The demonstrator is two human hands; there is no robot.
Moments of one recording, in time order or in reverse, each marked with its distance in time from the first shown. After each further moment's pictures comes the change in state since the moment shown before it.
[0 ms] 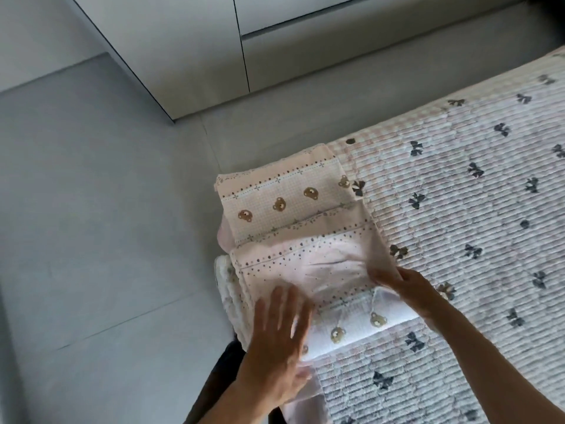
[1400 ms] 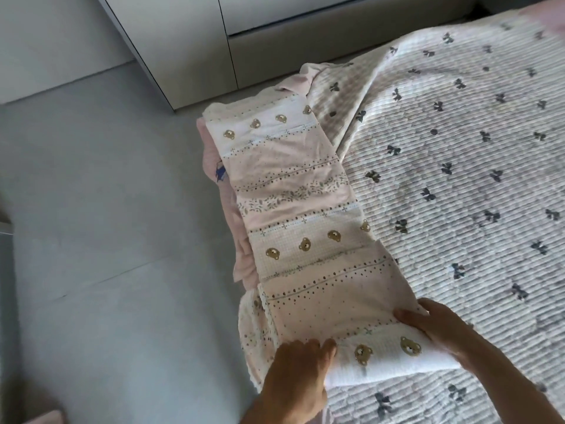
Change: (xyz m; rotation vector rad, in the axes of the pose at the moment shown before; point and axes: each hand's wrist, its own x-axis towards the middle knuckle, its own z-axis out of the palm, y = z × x) left_hand -0.201 0.256 0.051 -0.199 -0.215 0.012; right_hand -0.247 0.277 -0.019 -0.015 0.052 0.181
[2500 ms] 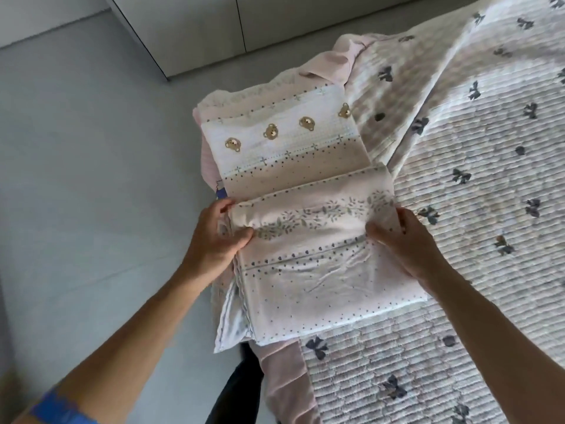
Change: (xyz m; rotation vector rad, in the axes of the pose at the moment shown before) left_hand 0.170 -0.248 -0.141 -0.892 0.616 -0.378; right_hand 0.166 -0.225 0.027 0.153 0.118 -0.348
